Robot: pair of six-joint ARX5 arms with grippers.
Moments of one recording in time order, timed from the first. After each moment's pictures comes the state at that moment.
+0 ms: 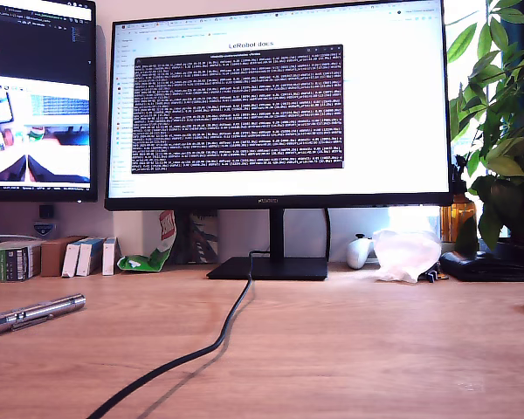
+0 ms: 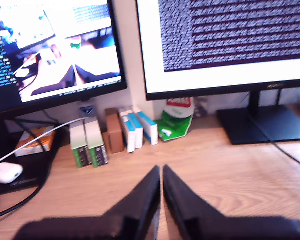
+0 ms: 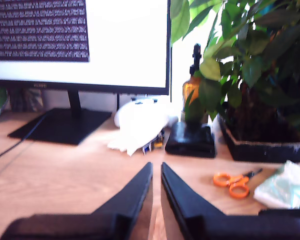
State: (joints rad) left arm -0.32 0.12 0.13 -0.09 -0.19 0.01; right arm -0.05 0.01 0.01 -0.05 -0.15 -0.04
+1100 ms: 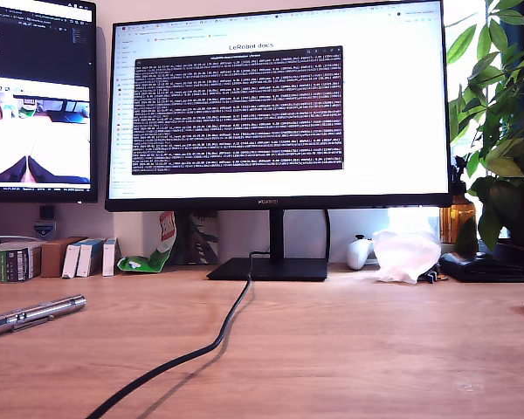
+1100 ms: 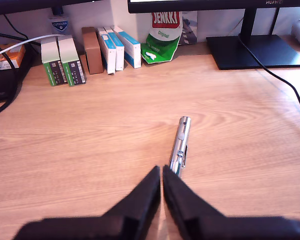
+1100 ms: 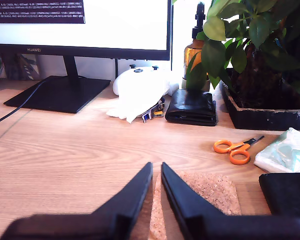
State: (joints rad) left arm -0.36 0.00 0.06 -0.37 -0.20 -0.11; right arm -0.05 0.01 0.01 -0.15 -0.15 -0.05
